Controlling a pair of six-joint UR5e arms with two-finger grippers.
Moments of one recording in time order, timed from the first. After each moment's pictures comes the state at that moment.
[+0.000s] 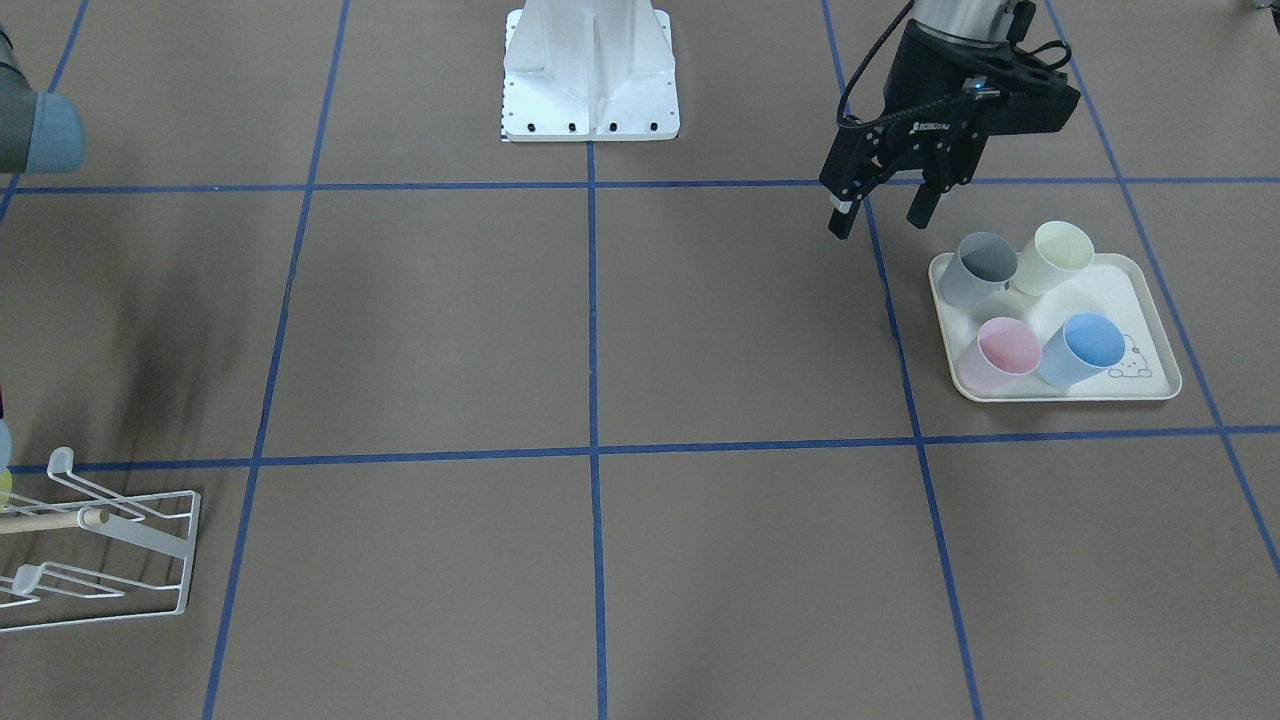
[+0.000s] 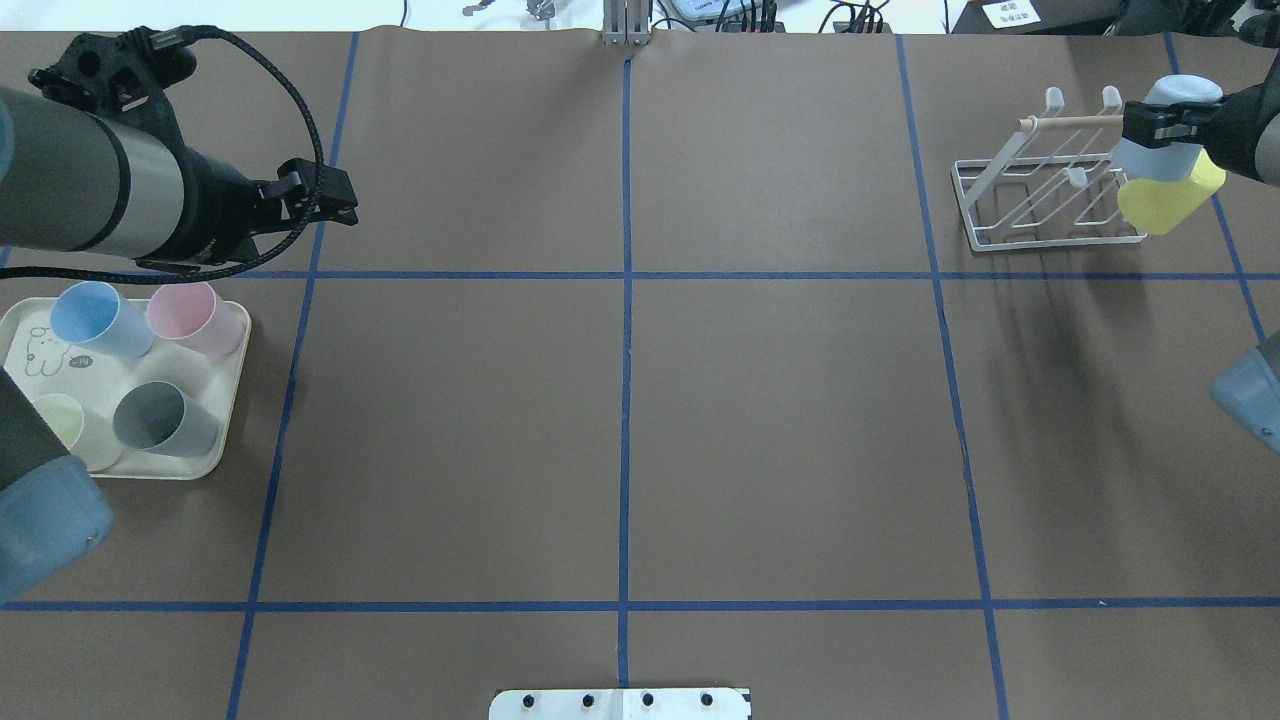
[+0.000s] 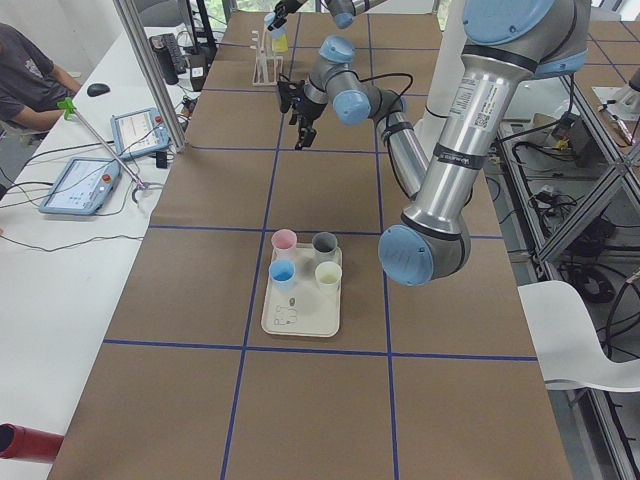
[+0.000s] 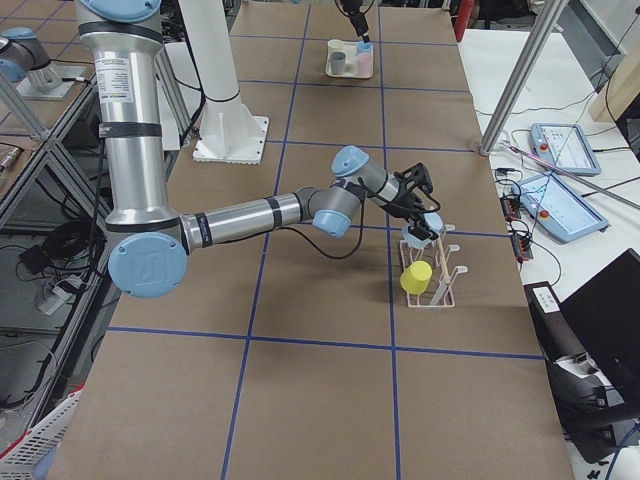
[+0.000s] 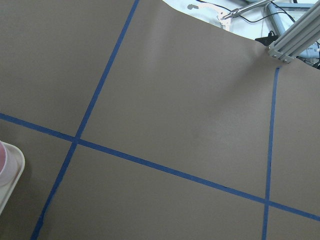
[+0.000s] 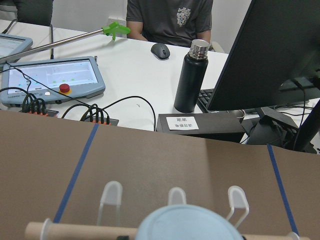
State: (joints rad) left arm -0.78 -1.93 -2.20 -1.56 -1.79 -1.41; right arm 1.07 -1.50 1.70 -0.73 1.57 0.75
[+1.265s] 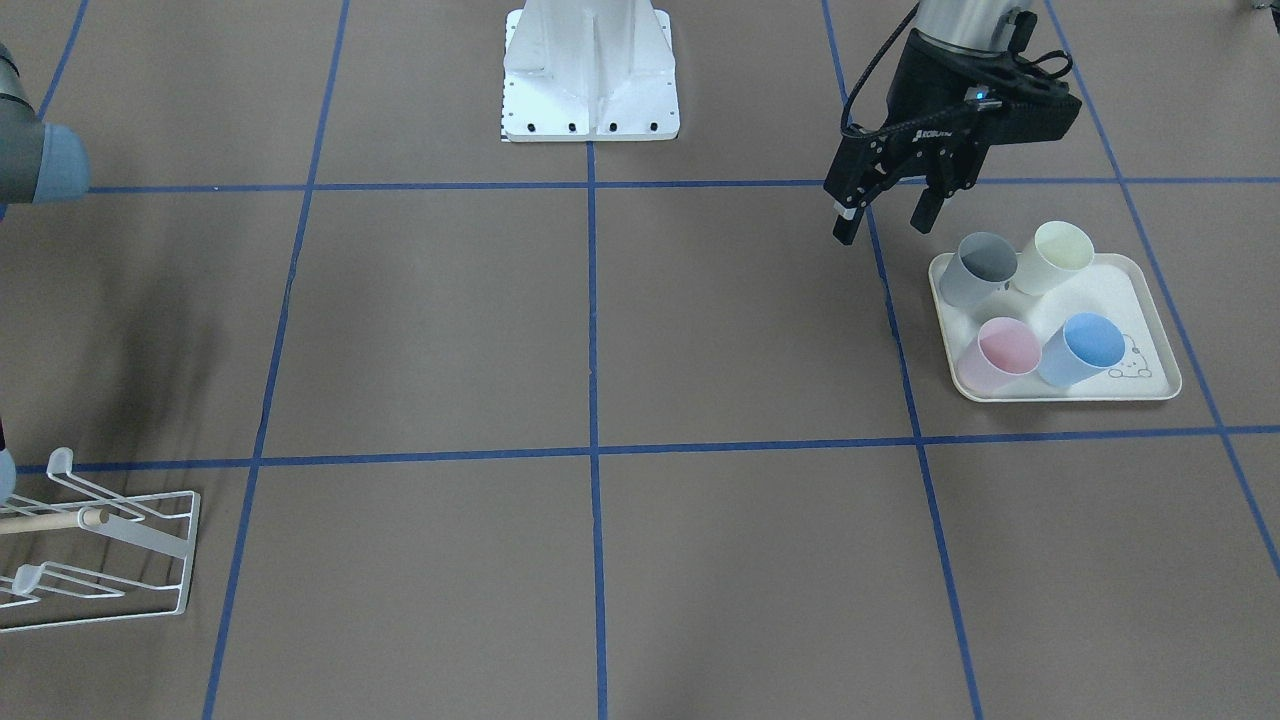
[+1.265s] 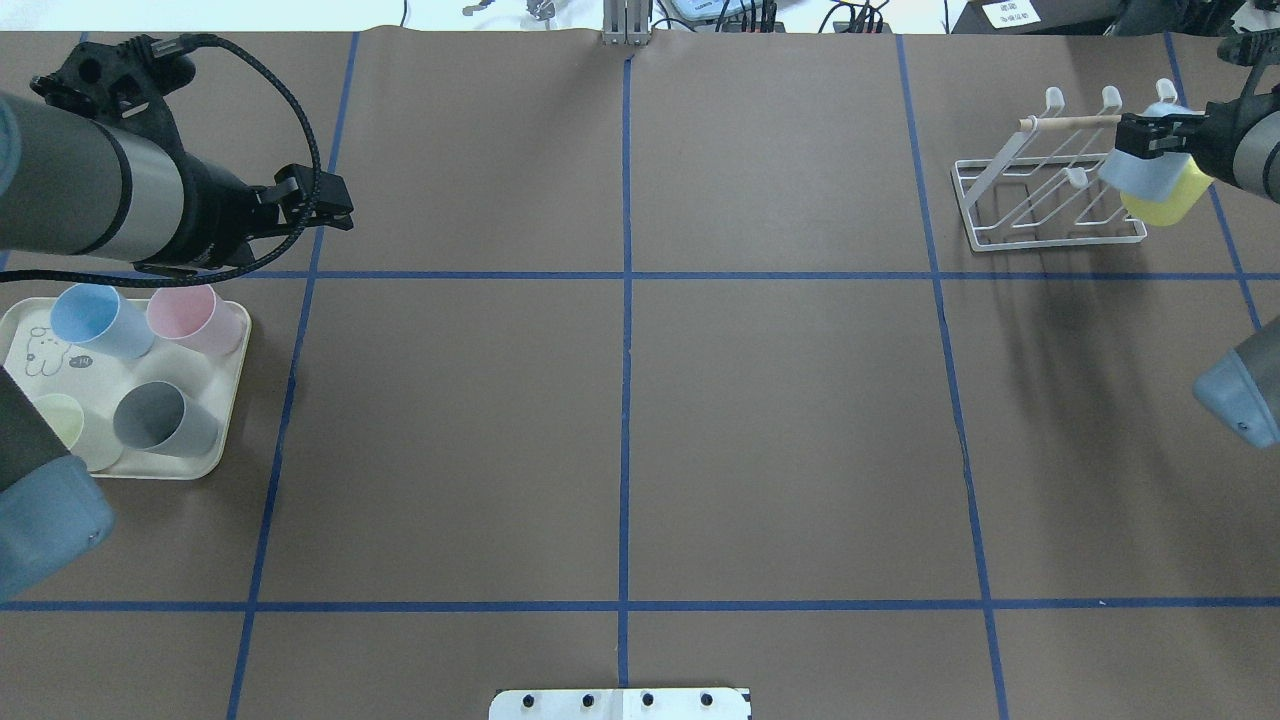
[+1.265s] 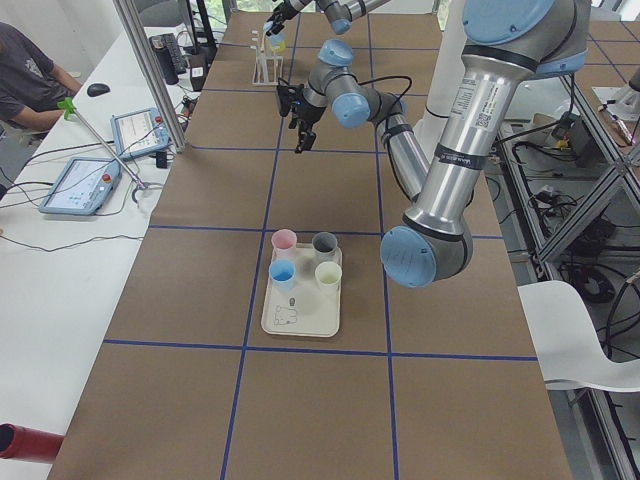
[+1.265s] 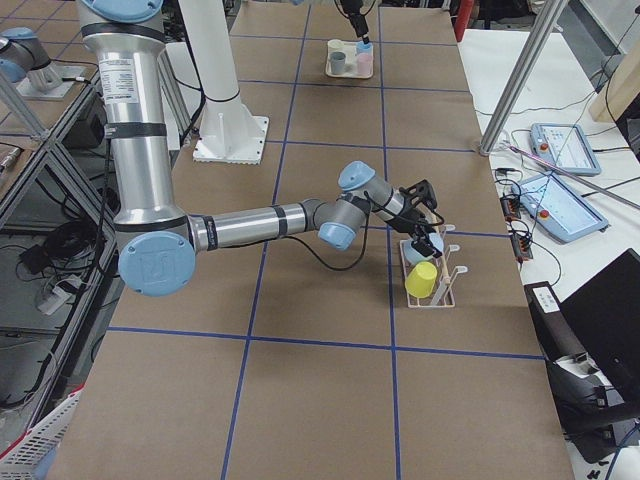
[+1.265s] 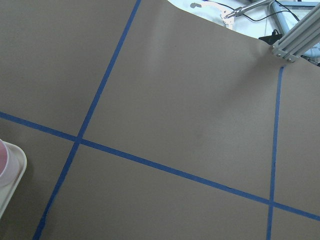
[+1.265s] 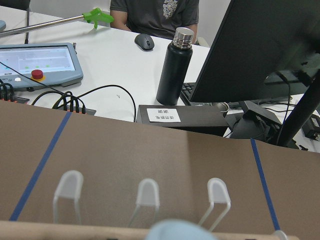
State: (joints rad) left arm -0.78 -1.92 -2.19 -1.56 -1.79 -1.41; right arm 1.05 -1.48 1.59 -0.67 1.51 0.73
